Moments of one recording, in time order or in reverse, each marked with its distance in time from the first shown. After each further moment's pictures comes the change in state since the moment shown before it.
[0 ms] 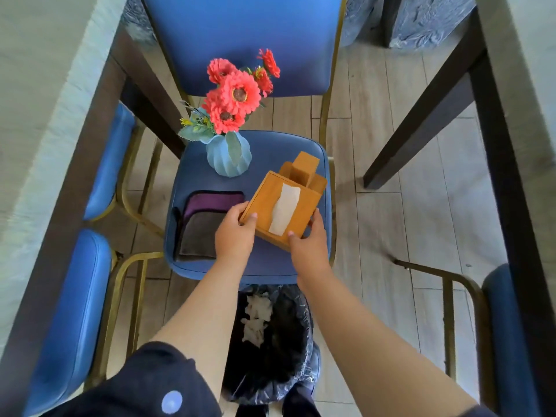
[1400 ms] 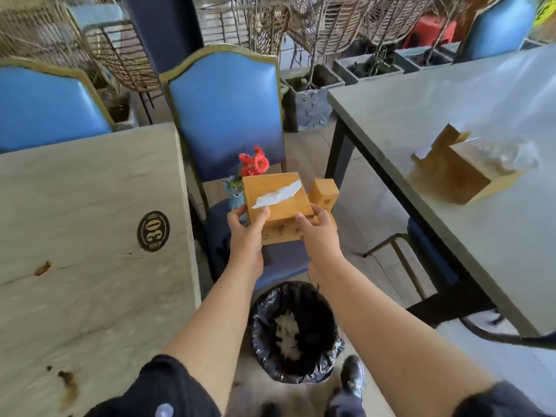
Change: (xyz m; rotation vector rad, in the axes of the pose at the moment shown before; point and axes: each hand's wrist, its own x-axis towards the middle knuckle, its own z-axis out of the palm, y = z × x) left_hand -0.178 0.066 -0.219 -0.657 -0.428 0.187; right_hand -0.296 -0.126 0.051 0.236 0.322 -0.177
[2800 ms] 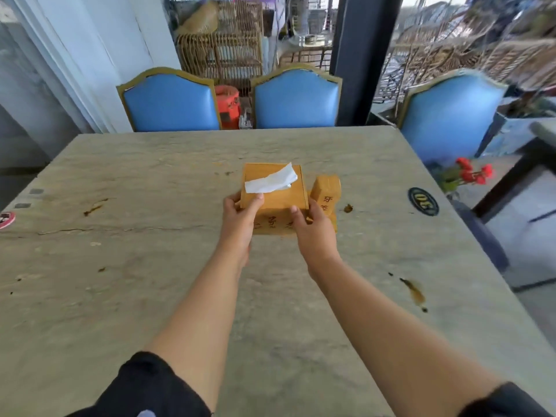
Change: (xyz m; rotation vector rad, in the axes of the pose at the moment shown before) left_hand -0.096 0.209 -0.633 0.045 0.190 0.176; right_hand -0.371 0.055 0.538 -0.297 -0.258 -0.336
